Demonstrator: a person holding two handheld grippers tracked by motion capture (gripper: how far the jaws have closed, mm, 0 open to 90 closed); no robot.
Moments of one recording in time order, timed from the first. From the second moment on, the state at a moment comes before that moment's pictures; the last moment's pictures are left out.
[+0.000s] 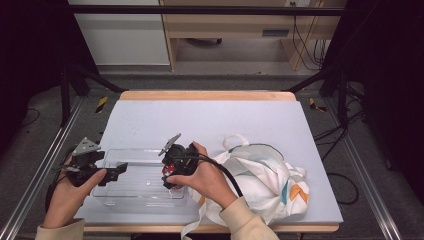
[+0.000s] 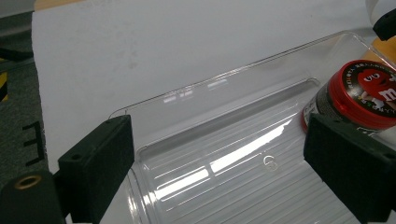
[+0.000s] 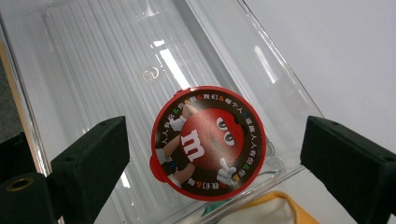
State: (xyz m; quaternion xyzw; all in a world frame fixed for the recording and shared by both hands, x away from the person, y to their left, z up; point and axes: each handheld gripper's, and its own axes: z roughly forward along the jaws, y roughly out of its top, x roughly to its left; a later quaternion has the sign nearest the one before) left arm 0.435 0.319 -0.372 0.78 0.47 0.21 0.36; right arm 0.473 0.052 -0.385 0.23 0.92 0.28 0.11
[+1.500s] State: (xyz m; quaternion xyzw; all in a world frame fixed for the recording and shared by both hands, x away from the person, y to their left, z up) left arm 0.434 0.297 -0.371 0.80 0.45 0.21 0.34; right arm 0.444 -0.020 -0.354 0.28 0.88 0.36 0.16
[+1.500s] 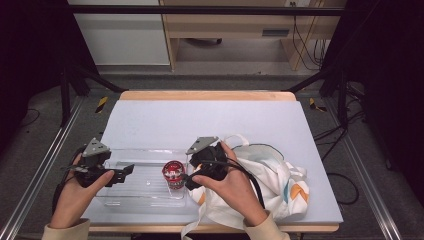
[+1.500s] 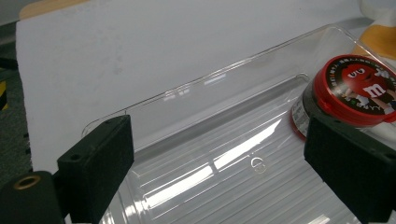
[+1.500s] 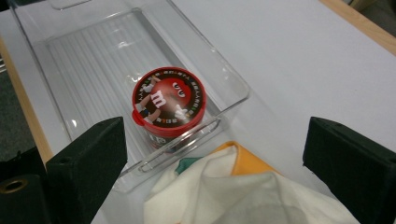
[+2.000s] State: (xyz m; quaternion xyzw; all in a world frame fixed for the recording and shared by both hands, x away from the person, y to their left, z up) left arm 0.433 0.284 -0.370 0.80 0.44 0.21 0.35; right arm 0.439 -0.061 -0.336 0.31 0.85 0.38 0.19
